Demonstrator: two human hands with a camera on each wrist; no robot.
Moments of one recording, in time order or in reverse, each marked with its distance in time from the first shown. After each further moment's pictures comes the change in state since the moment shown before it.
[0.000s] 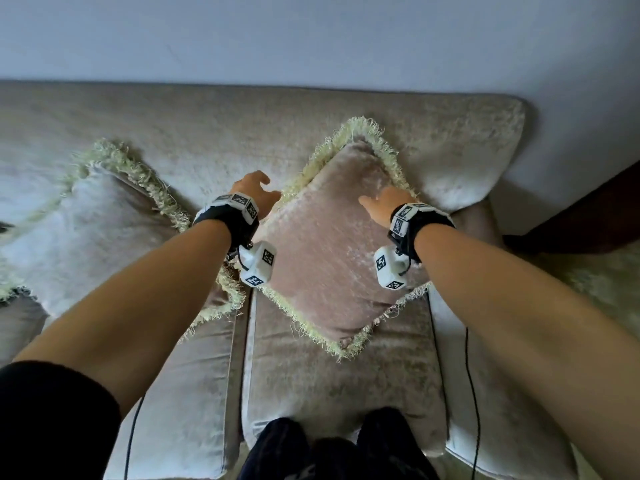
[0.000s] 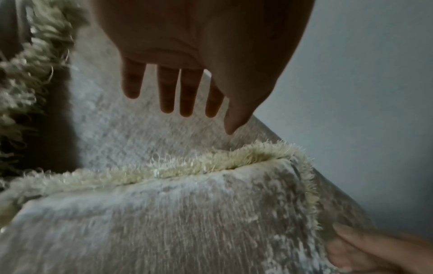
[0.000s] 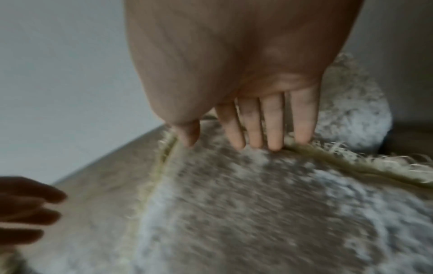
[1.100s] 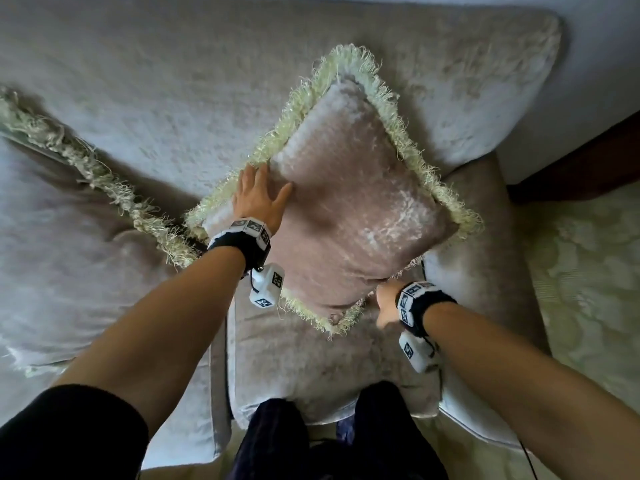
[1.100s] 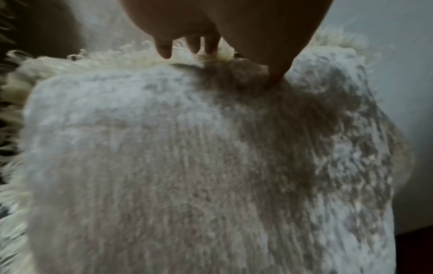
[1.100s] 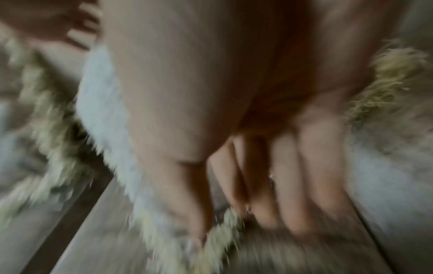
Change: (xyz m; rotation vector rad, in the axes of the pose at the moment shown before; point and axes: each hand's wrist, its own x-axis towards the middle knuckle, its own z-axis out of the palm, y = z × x) left_hand 0.026 -0.033 0.137 -0.079 0.049 0.136; right_hand -0.030 0.121 0.147 -0.642 -0.684 -0.135
